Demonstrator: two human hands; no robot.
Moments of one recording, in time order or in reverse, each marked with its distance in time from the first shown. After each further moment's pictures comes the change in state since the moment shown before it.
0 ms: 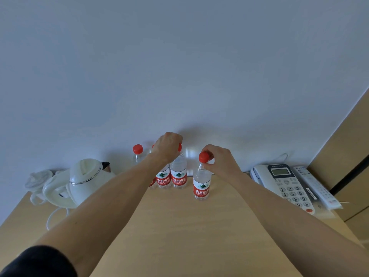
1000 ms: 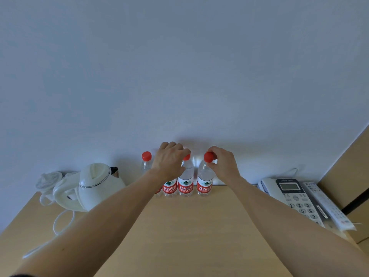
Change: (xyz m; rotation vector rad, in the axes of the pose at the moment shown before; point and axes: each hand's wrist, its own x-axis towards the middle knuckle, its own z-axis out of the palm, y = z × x) left_hand -0.031 -0.013 -0.005 0.253 0.102 0.153; right_hand 0.035 0.000 0.016 0.013 0.109 0.059
